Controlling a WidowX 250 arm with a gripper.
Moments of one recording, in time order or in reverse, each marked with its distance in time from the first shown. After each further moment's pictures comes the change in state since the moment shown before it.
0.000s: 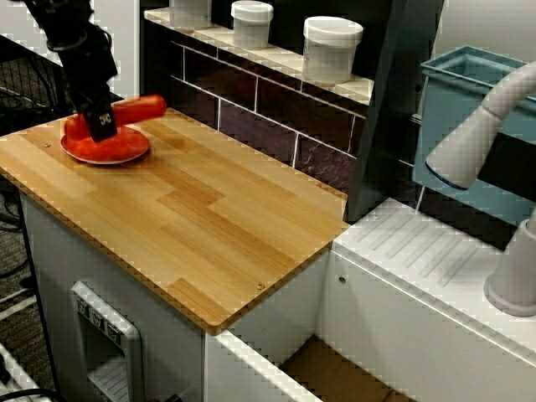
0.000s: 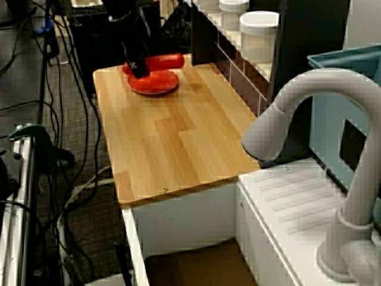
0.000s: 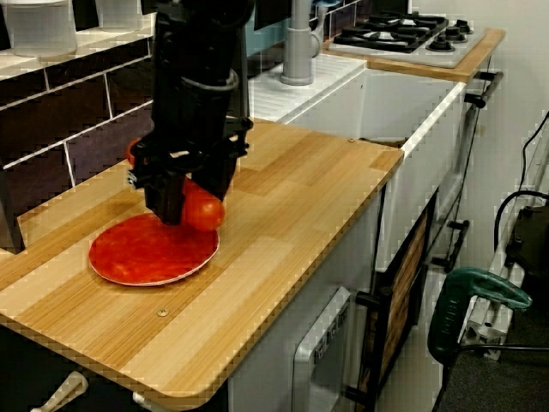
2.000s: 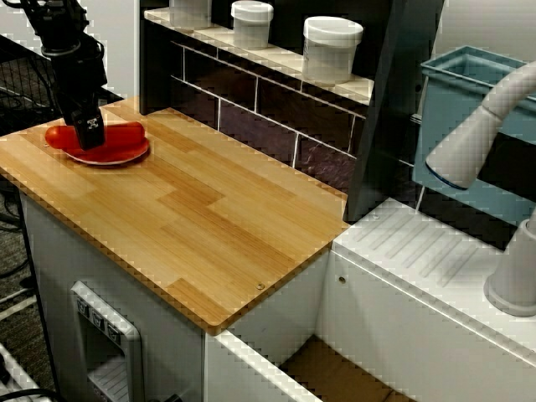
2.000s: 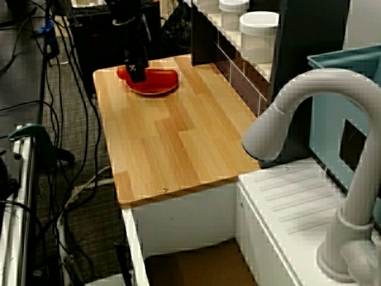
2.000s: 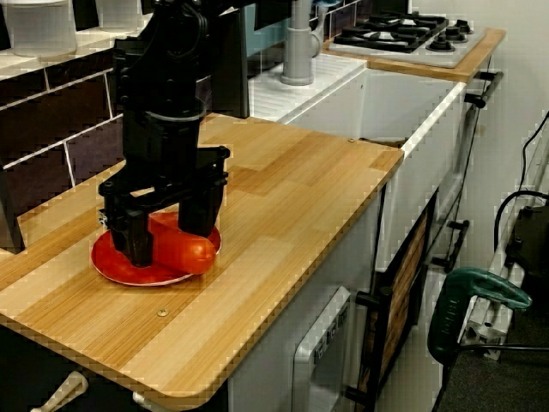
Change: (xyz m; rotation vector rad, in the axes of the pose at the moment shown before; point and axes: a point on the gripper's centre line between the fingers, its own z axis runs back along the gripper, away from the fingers) arm -0.014 0.026 -0.013 -0.035 0.087 0.009
